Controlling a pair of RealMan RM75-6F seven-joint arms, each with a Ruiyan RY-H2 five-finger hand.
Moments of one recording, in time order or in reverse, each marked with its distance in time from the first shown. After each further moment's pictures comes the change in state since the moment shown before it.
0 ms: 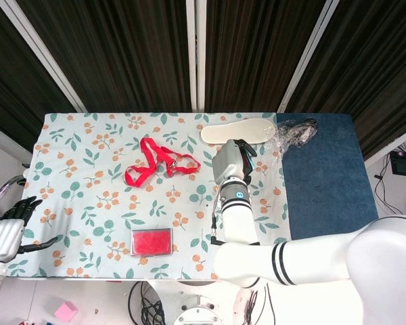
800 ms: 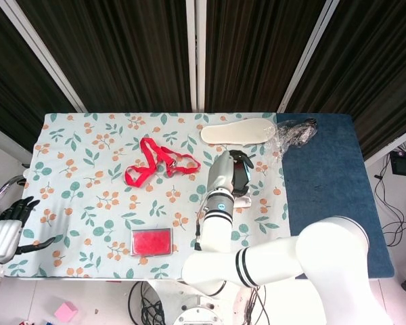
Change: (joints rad) left arm 0.010 -0.021 0.002 0.055 0.015 0.025 0.004; right arm -0.018 -0.262 0.155 0.166 0.056 0.294 -0.155
